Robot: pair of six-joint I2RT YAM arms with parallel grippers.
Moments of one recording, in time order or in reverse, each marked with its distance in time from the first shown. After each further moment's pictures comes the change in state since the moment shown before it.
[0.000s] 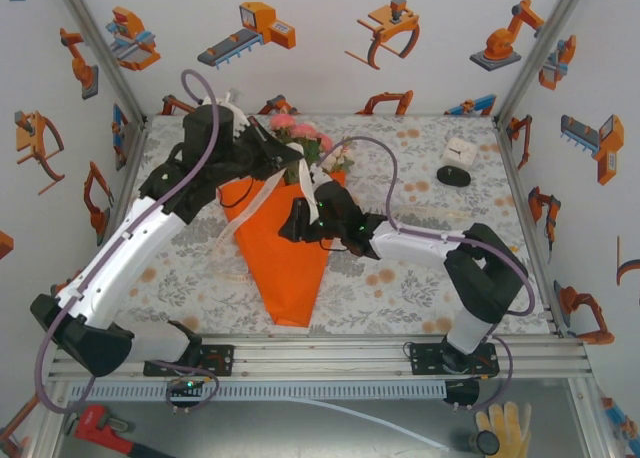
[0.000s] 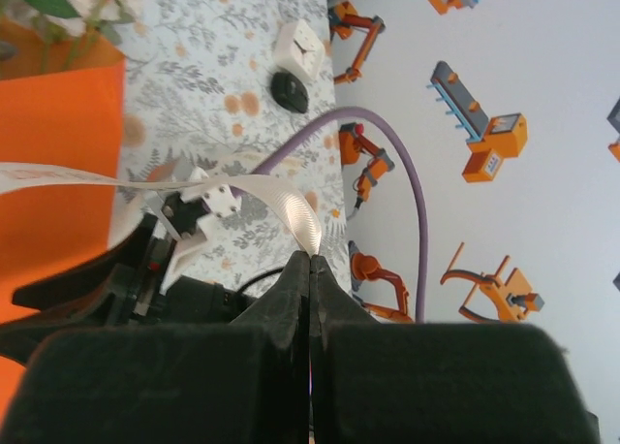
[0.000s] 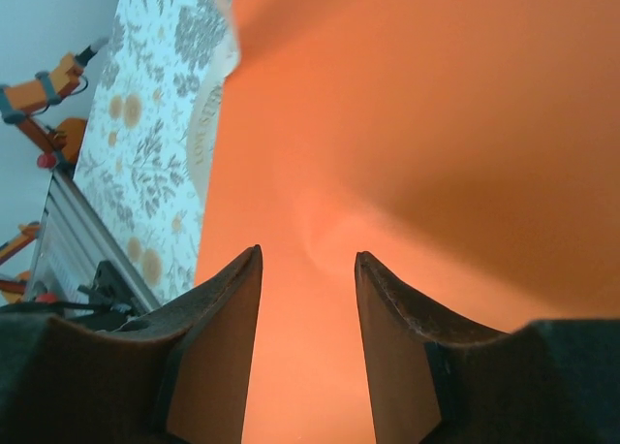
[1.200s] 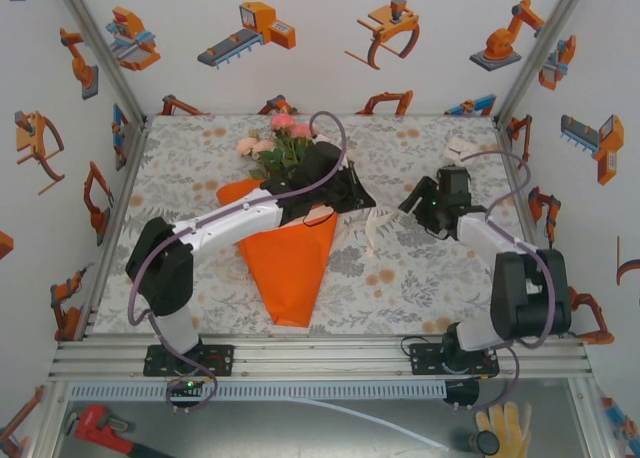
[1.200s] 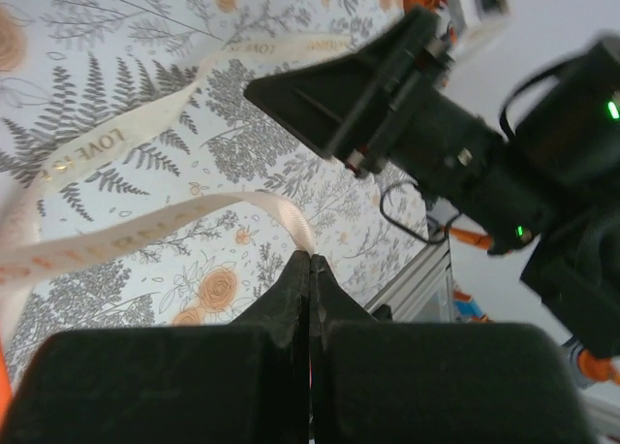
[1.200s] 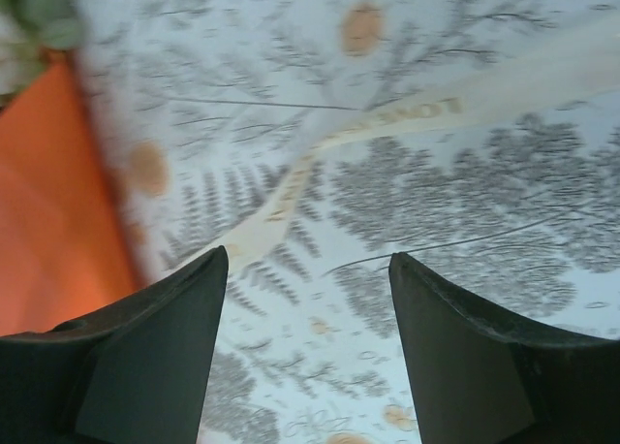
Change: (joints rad) left arm -0.258 0.457 -0.039 0.306 0.040 0.079; right arm -0.764 -0.204 -0.208 -0.335 0.032 -0.004
